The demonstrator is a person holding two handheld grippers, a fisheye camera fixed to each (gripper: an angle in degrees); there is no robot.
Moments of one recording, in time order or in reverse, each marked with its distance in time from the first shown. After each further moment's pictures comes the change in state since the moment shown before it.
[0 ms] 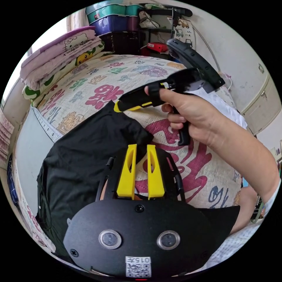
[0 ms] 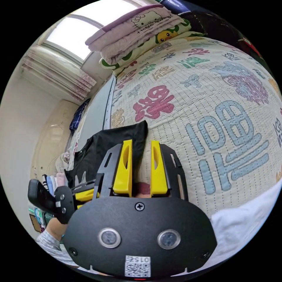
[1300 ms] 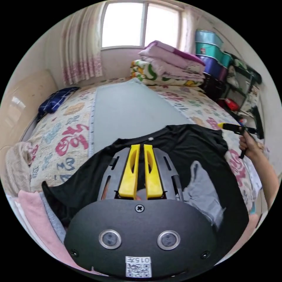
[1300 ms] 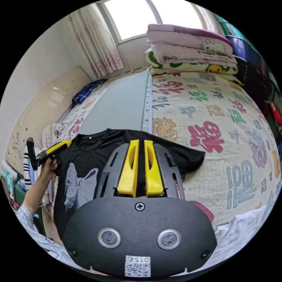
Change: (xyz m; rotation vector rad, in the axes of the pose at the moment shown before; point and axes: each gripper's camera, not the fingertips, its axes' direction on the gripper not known) left arm -0.252 0.399 -0.149 0.332 -0.263 -0.542; right arm 0.220 0.075 0.206 0.025 0.104 -0.315
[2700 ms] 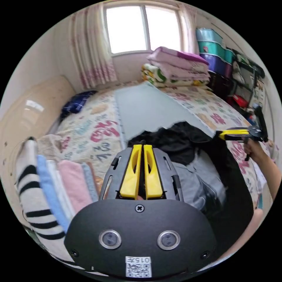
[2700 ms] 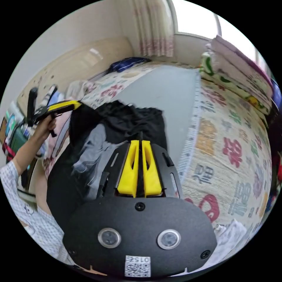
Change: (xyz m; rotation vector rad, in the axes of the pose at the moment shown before) left arm -0.115 0.235 -0.207 0.052 -0.386 -0.122; right arm 0.001 0.304 0.102 -0.037 0.051 -0.311
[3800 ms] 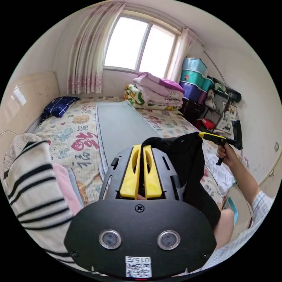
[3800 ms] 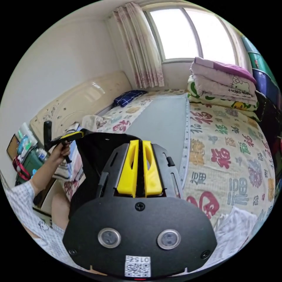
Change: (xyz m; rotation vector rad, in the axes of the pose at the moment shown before) left arm -0.058 0.029 -0.029 0.118 0.445 -0.097; right arm -0.171 -0.021 -0.362 0.238 -0.154 0.003
